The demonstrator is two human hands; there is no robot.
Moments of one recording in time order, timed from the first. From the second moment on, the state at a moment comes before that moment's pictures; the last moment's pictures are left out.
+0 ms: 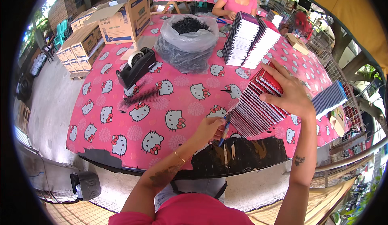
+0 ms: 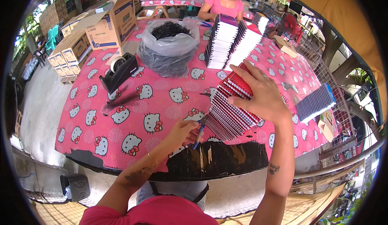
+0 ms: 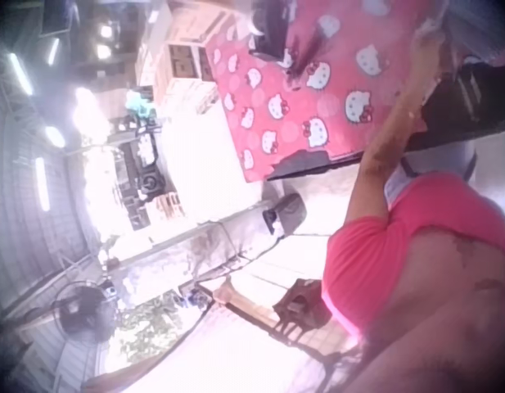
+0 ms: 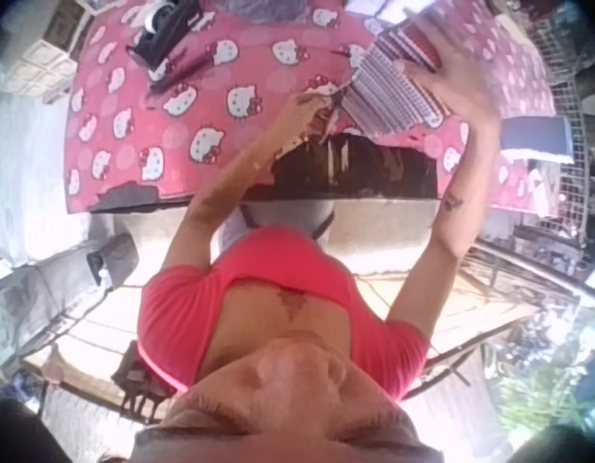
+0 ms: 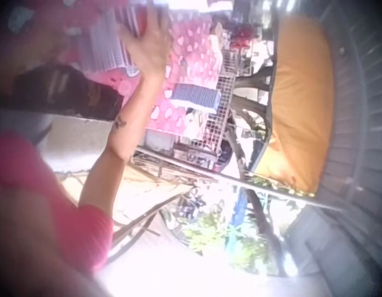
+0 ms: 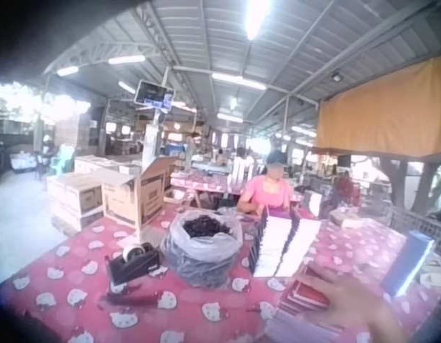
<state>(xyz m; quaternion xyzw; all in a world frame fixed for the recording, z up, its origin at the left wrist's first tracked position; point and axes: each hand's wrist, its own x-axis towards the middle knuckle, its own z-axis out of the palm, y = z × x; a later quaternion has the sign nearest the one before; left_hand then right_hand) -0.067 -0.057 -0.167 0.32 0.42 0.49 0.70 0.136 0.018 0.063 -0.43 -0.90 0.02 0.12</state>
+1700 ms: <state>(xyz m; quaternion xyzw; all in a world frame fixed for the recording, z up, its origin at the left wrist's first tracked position) -0.063 -0.055 -0.190 0.40 0.51 0.45 0.61 0.142 0.017 0.063 -0.42 -0.90 0.02 0.13</state>
